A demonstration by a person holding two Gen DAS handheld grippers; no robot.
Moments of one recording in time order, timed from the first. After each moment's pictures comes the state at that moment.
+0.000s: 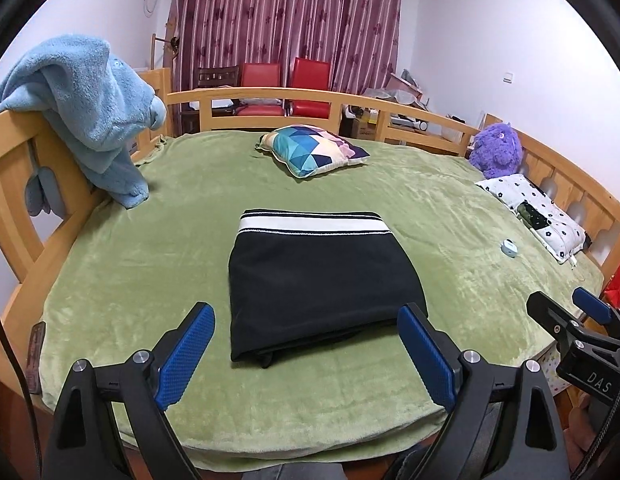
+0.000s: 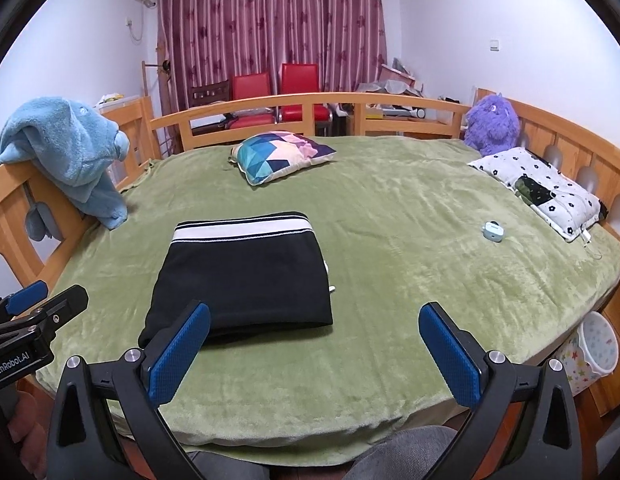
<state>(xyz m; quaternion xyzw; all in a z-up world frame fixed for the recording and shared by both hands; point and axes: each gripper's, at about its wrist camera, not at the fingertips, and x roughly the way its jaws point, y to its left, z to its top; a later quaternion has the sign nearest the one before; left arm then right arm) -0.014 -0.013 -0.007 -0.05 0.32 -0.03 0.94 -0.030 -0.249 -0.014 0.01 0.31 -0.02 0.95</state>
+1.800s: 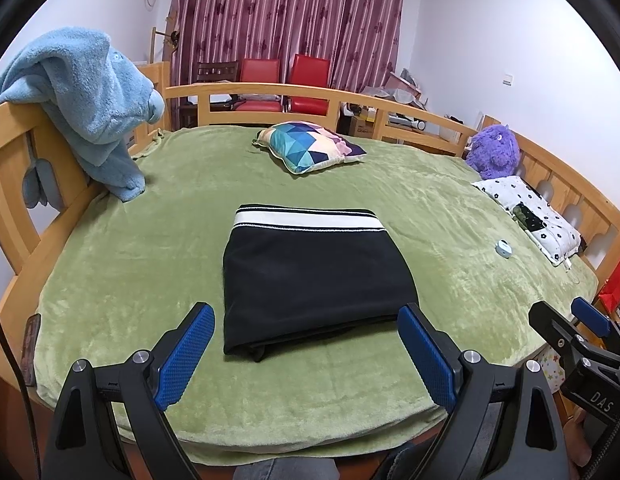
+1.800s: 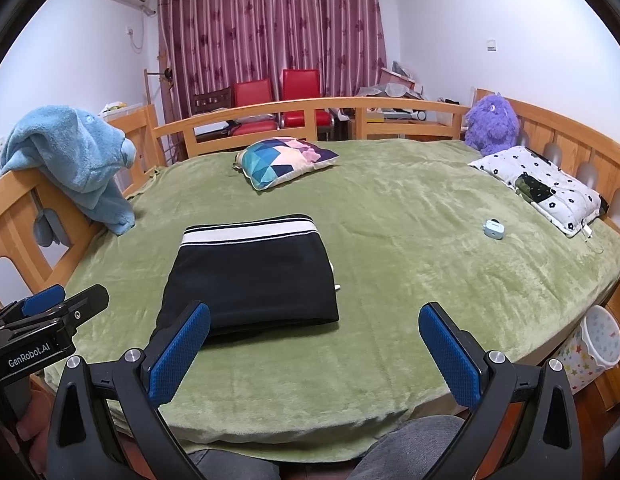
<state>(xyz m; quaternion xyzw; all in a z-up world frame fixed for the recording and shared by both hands) -0.016 -0.013 -0.009 -0.05 0.33 -0.04 0.94 -0.045 -0.251 -0.013 0.02 0.30 -0.01 0.95</state>
